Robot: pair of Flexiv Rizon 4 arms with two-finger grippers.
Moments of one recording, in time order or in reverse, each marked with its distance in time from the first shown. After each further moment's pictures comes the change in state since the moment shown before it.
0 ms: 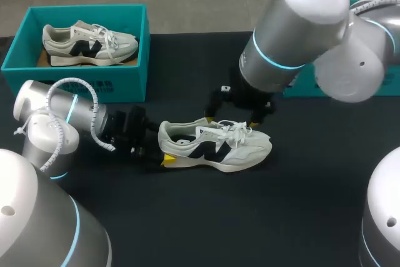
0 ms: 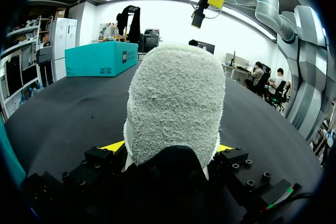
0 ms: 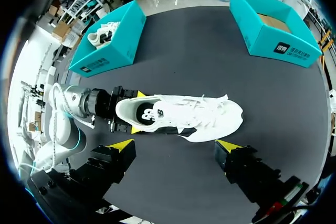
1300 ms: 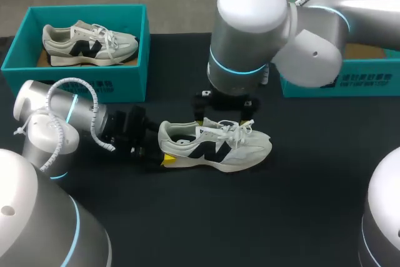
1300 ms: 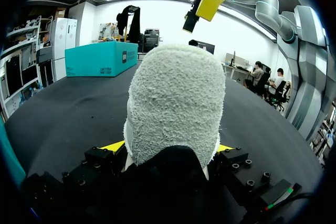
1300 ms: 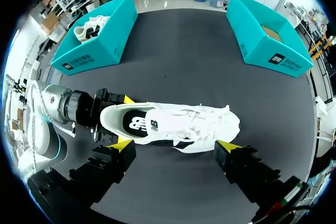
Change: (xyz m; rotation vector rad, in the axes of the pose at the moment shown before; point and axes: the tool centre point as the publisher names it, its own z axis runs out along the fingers) left arm 0.000 0.000 0.000 0.000 0.000 0.000; right arm 0.009 0.015 0.028 -0.025 -0.188 -0.032
